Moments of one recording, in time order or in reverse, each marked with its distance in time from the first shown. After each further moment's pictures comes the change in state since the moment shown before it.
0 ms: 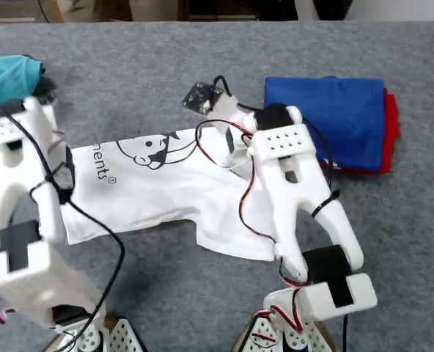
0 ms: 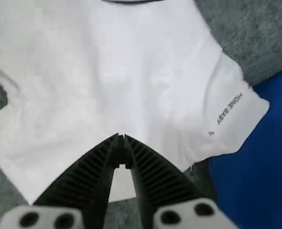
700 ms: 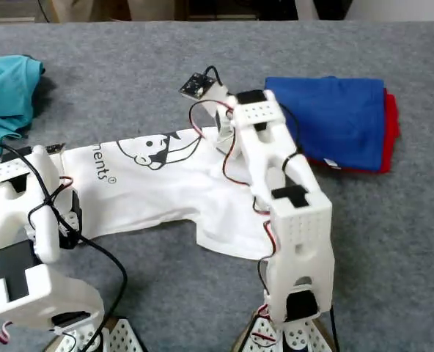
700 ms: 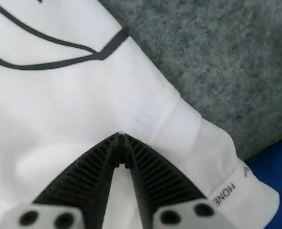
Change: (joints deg) left arm -3.7 -7.1 26.1 -11.6 -3.4; right arm 2.0 38.8 -32.4 -0.9 -2.0
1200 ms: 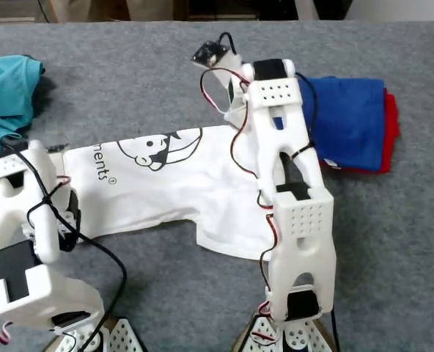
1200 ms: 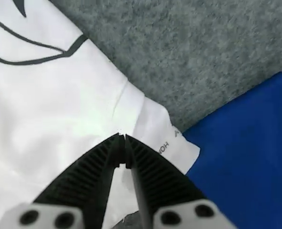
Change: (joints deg) left arm -0.1 -0.7 -4.9 8.7 -3.4; right arm 2.4 2.8 -25.8 17.2 1.7
